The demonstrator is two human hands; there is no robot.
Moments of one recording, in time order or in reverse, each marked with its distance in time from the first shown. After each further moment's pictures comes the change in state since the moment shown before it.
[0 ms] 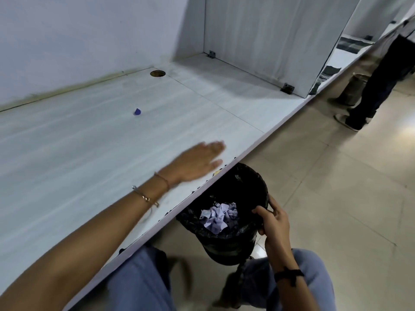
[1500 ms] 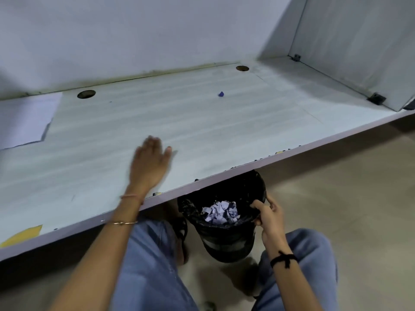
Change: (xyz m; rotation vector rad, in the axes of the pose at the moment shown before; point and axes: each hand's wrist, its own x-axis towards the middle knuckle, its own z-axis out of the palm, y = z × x) left_hand -0.295 -0.010 0.000 0.205 0.174 -1.043; right_hand -0.083 0.042 0.053 -0.093 -0.345 0.115
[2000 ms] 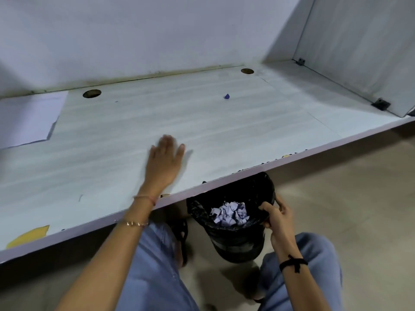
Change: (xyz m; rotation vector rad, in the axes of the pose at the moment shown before) left_hand 0.002 0.017 0.000 -0.234 0.060 0.025; right_hand 0.005 0.001 -0.002 -0.029 -0.007 -0.069
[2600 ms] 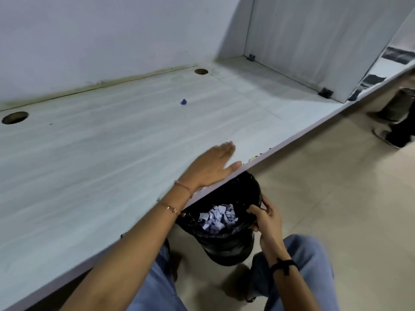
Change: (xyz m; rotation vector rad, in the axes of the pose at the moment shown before) left_hand 0.063 0.163 0.039 0.000 -0.341 0.730; right_hand 0.023 -0.003 -0.017 0.017 0.148 -0.033
